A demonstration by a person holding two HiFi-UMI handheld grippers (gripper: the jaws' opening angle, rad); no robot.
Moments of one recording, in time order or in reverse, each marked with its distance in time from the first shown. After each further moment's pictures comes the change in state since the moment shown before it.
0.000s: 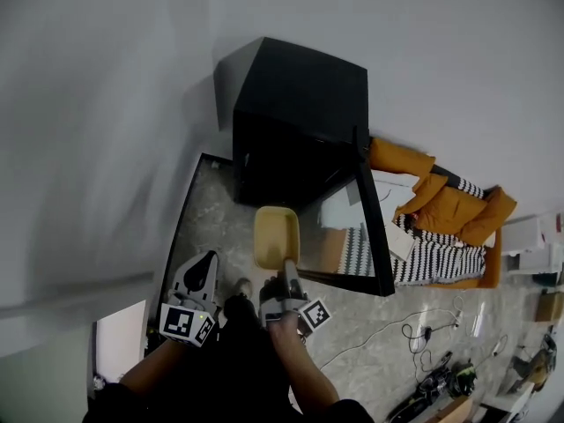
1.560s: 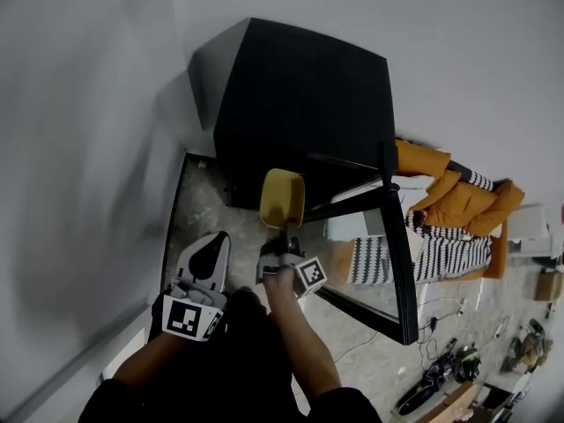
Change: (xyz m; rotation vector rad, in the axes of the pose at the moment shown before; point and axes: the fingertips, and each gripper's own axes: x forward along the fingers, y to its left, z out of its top) left arm 0.181 0.056 -0.026 0.065 -0.072 -0.170; right arm 0.233 -0.106 0.078 0.000 -0.204 -0.037
